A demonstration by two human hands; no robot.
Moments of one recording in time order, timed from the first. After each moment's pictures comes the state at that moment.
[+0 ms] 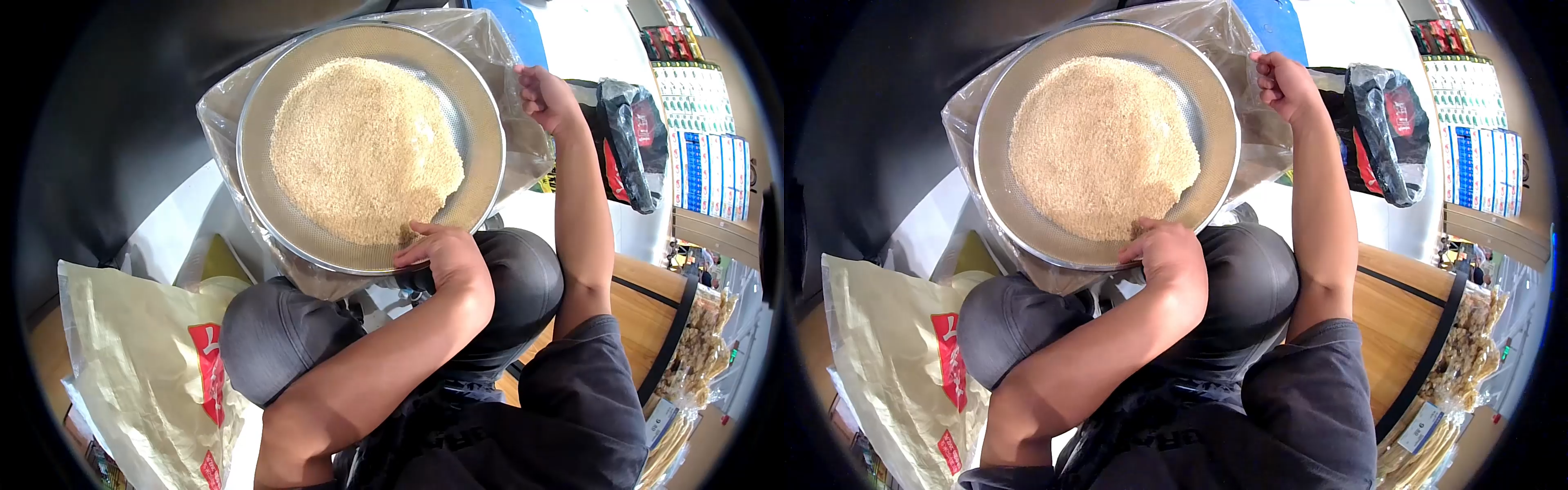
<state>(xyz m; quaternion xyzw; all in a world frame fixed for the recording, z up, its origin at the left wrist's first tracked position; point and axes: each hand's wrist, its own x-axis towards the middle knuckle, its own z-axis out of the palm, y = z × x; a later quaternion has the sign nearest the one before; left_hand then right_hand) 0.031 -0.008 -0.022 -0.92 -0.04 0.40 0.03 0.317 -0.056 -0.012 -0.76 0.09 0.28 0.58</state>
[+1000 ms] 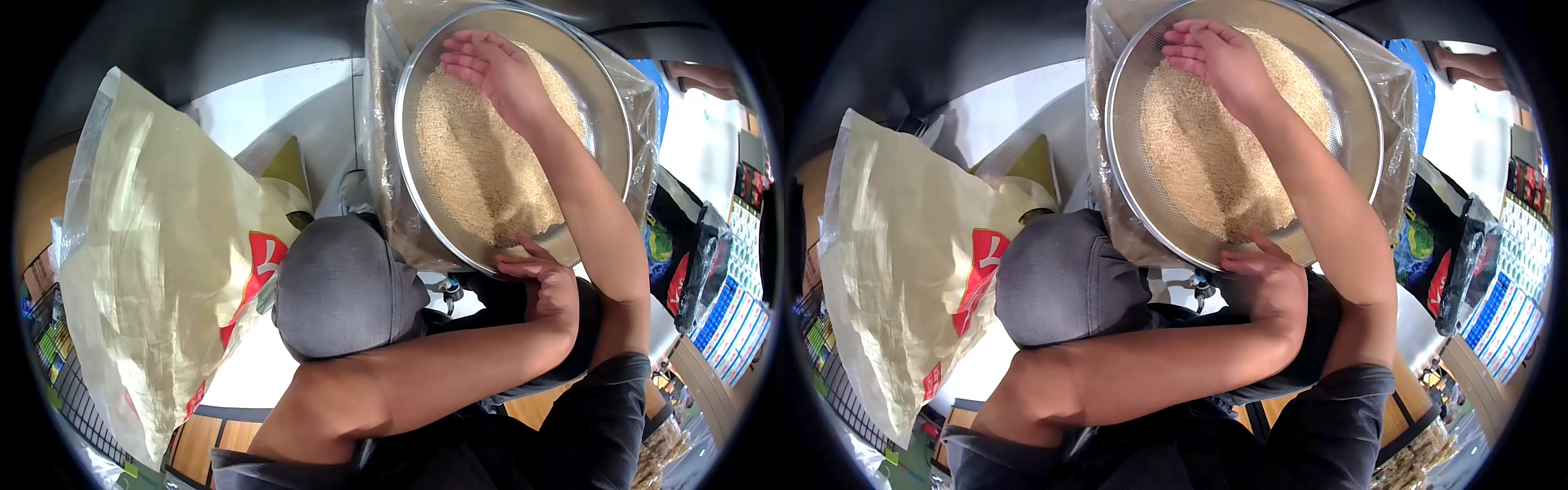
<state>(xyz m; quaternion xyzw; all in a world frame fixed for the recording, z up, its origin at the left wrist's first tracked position) 0.033 -0.021 -0.014 -0.90 -0.09 0.40 0.12 0.154 0.174 -0.111 -0.61 -0.20 0.51 0.57</state>
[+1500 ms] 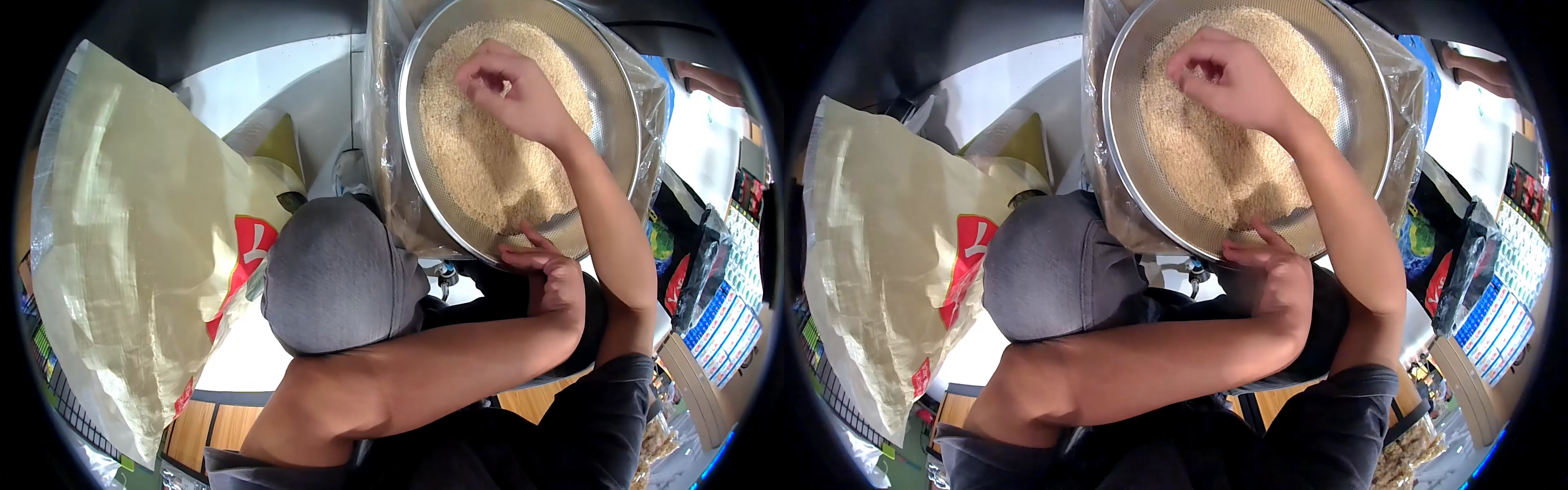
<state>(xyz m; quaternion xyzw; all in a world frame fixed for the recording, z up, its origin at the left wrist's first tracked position) 0.033 -0.022 -0.010 -0.90 -0.04 0.42 0.15 0.159 0.137 -0.096 -0.64 -0.62 0.36 0.28</state>
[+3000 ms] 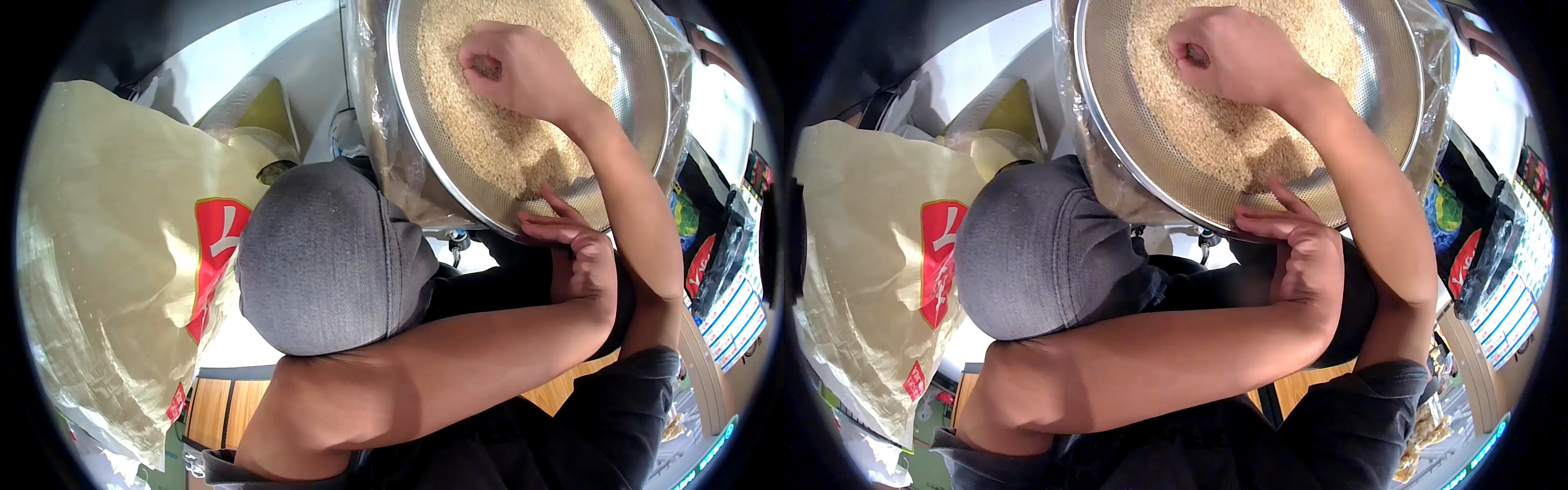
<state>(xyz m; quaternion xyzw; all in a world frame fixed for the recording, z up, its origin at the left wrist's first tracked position) 0.027 -0.022 -0.011 -0.90 -0.05 0.39 0.18 0.134 0.118 -0.104 -0.67 -0.68 0.26 0.11</state>
